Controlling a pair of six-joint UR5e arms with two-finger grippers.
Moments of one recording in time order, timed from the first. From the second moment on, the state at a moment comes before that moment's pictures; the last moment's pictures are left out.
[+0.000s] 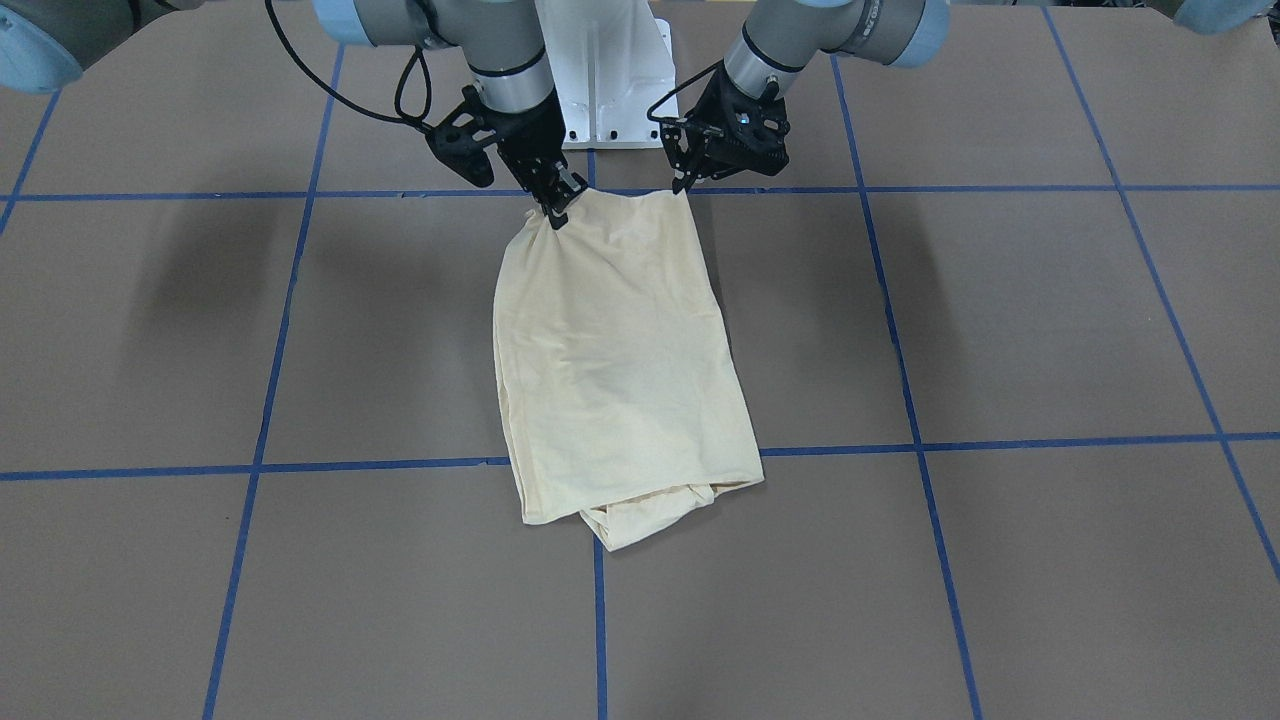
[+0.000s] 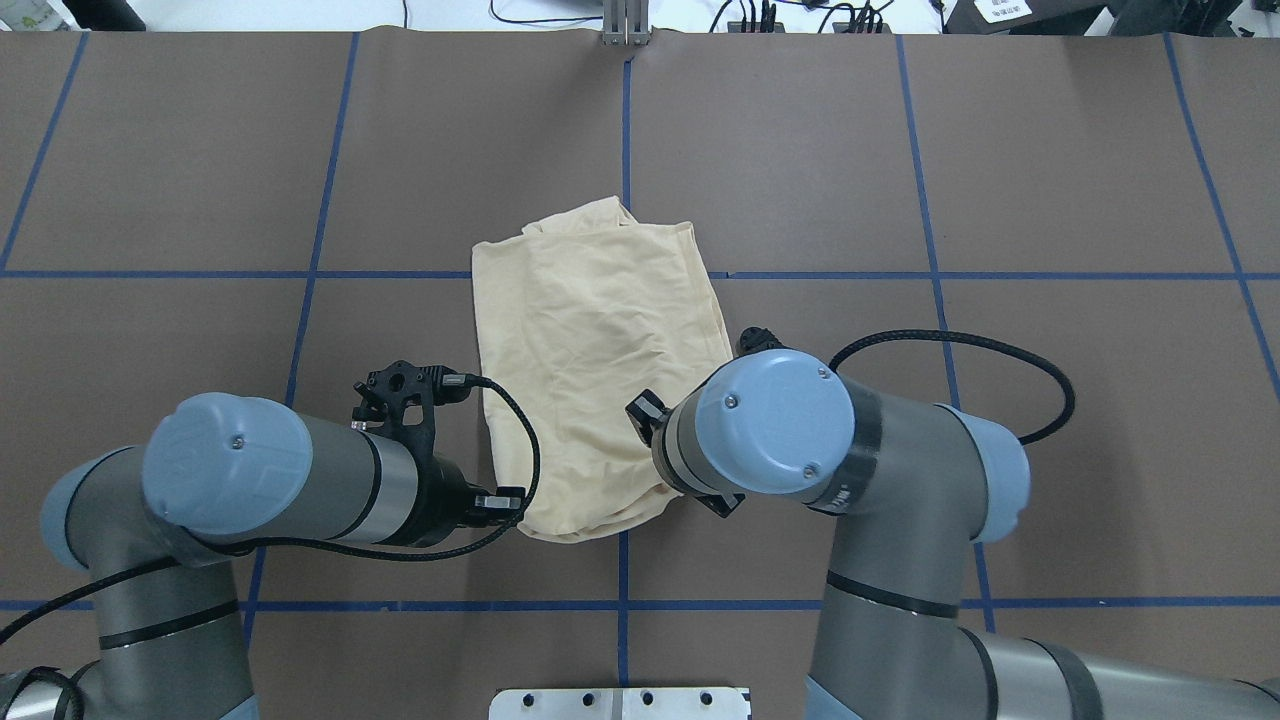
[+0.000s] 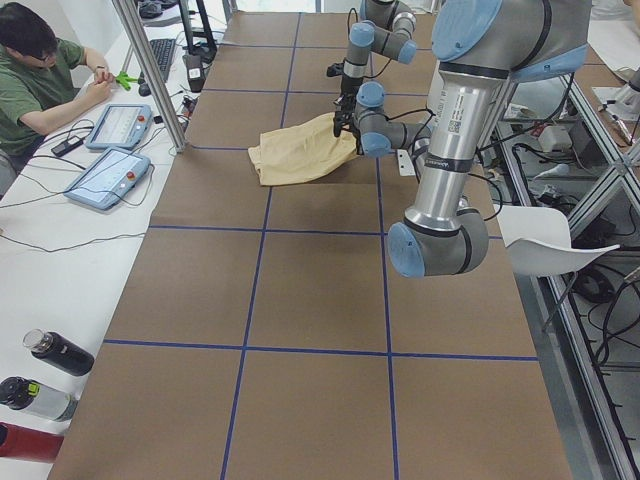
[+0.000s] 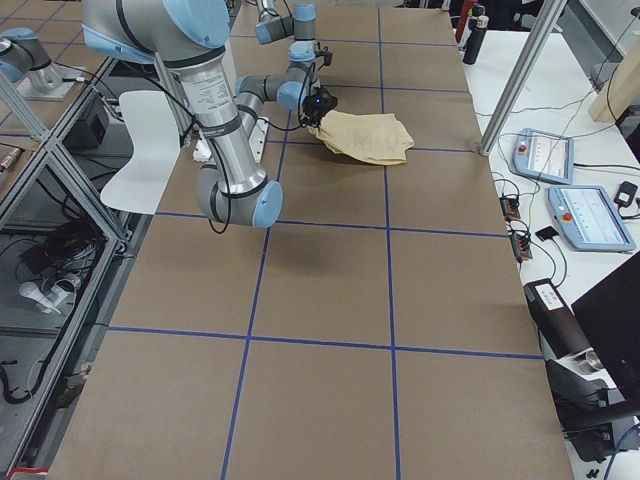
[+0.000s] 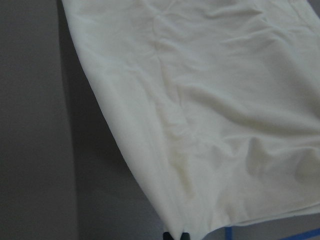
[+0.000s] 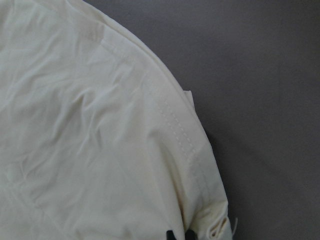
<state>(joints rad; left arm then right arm) -0.35 -1.90 -2.06 -1.95 -1.86 -1.40 0.33 -0.99 2.01 -1.65 1.70 2.18</state>
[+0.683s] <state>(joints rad) -0.31 -1.96 -2.20 -1.75 -1.90 -1.49 0.29 -1.00 2.16 -1.84 1.68 2.18</state>
